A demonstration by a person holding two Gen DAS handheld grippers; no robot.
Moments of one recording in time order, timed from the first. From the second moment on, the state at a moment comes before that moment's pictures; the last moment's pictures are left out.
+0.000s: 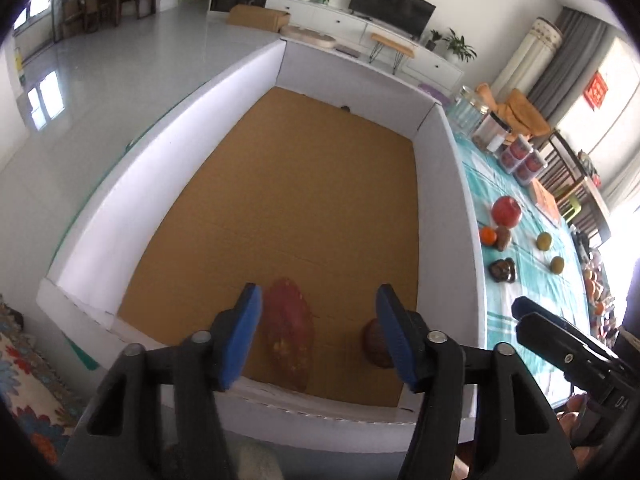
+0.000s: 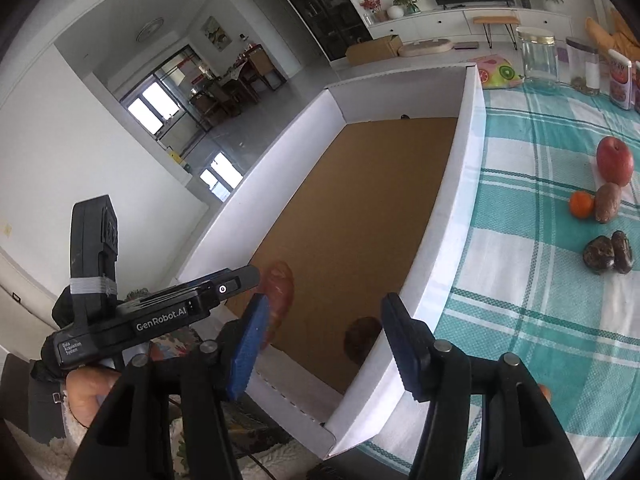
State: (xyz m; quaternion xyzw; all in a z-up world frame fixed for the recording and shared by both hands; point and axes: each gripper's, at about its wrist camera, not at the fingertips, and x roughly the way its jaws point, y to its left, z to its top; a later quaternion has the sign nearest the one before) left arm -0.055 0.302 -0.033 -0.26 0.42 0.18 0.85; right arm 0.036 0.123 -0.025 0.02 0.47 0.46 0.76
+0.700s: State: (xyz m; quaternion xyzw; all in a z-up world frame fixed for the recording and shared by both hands) left arm -0.018 0.145 0.000 -0.14 0.42 -0.03 0.90; right arm 0.053 -0.040 -0.112 -0.03 0.49 0.34 0.80
